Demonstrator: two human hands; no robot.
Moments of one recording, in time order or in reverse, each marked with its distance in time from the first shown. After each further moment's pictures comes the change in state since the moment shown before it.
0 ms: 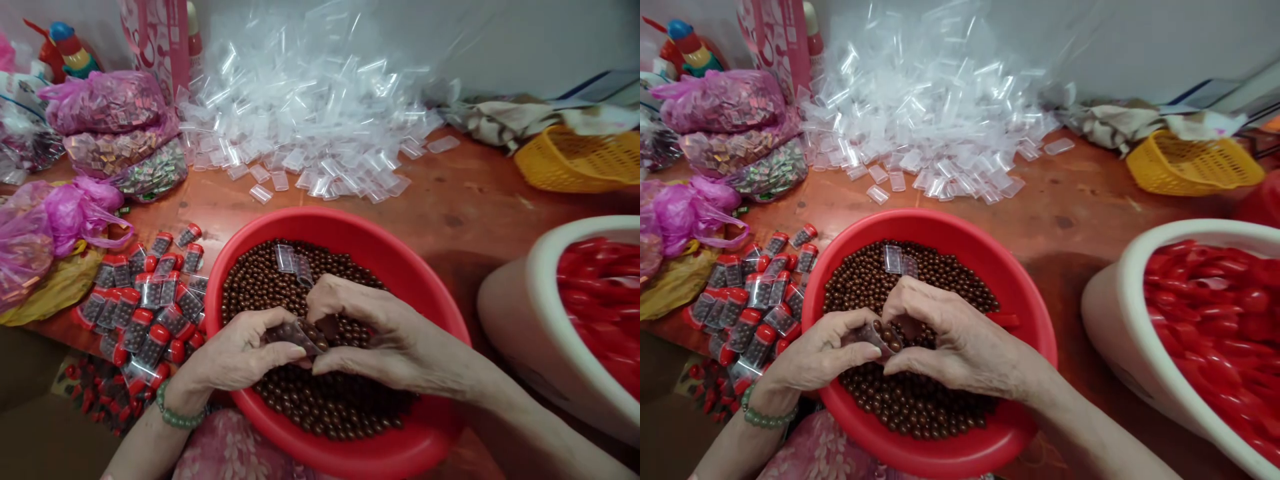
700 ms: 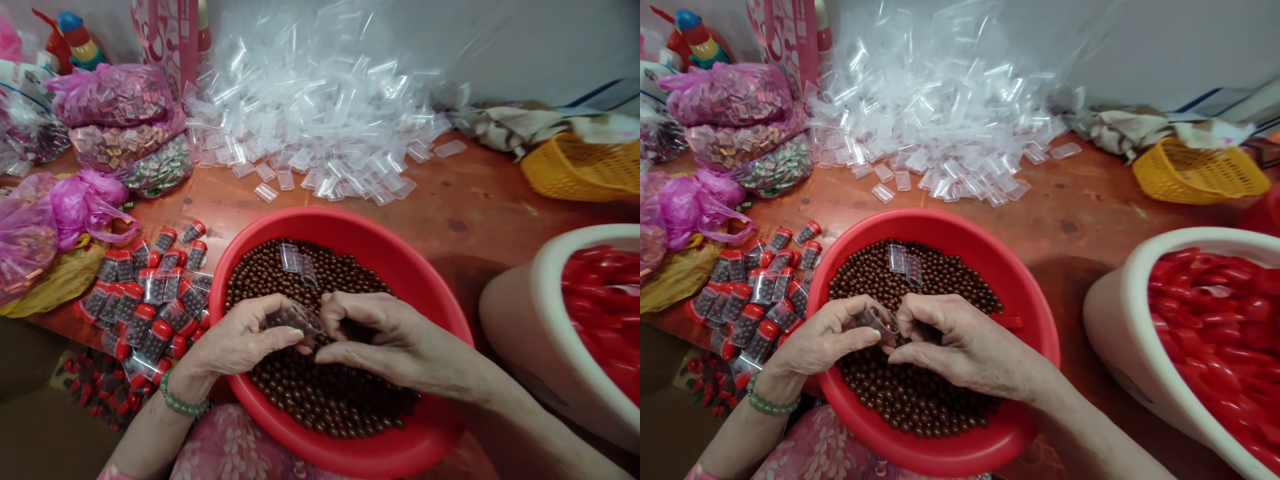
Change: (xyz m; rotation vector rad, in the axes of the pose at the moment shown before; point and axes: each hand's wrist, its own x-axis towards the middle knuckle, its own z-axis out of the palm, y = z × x) left_hand 0.006 -0.003 -0.007 -0.063 0.040 0.022; right_hand -0.002 -0.002 0.005 0.107 -0.070 0.216
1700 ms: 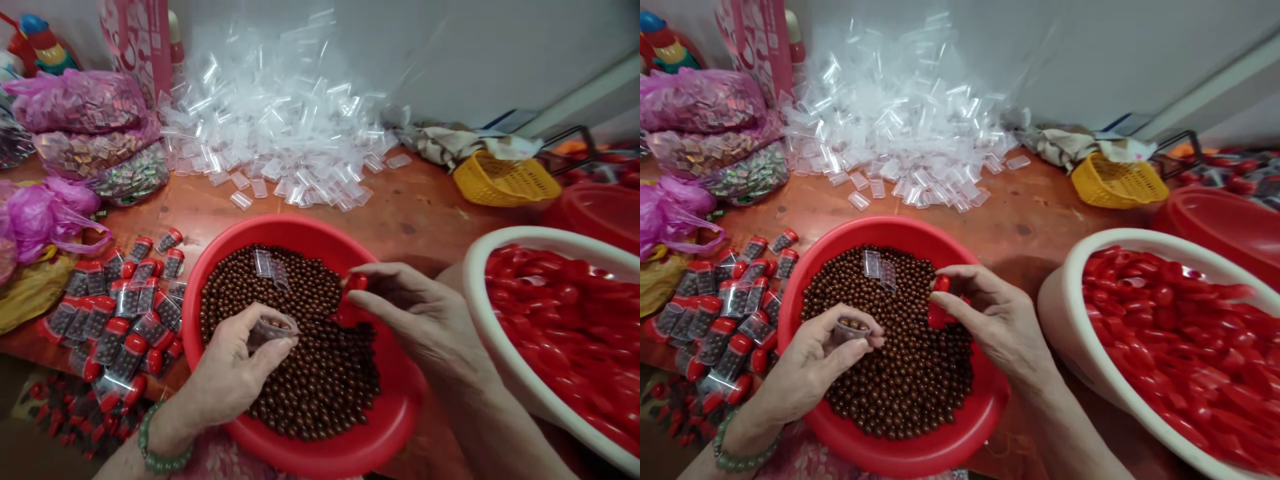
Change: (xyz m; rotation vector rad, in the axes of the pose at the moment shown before) left_hand -0.003 0.004 0.033 0.192 0.205 0.039; right_hand -0.039 0.042 -0.014 0.110 0.732 0.261
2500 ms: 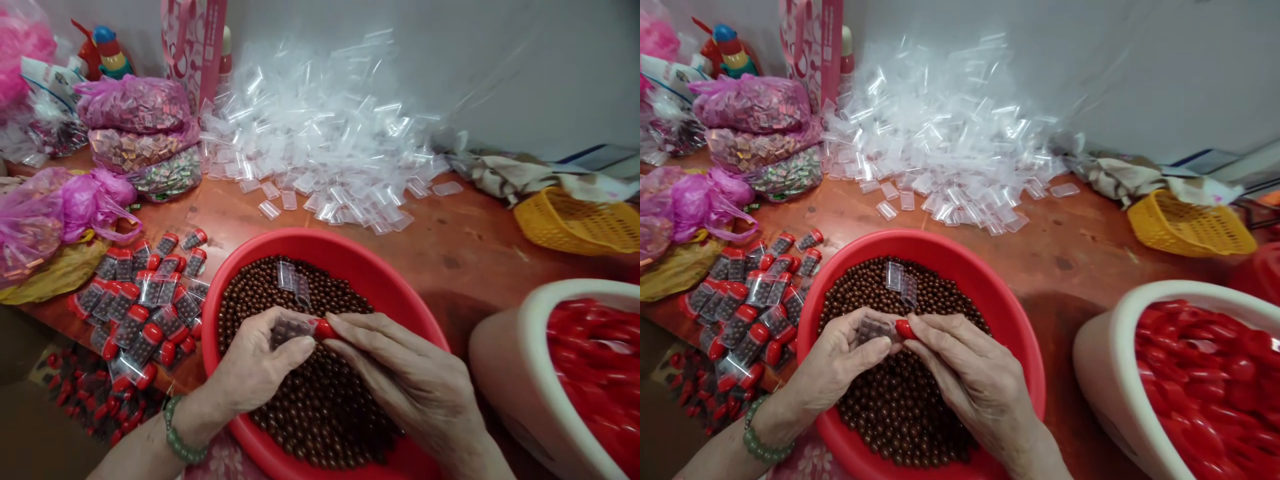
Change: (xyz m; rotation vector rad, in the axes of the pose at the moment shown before) left_hand 0.008 -0.011 0.012 -0.338 0.115 0.001; right_hand -0.012 -0.018 0.030 -0.318 -0.116 -0.766
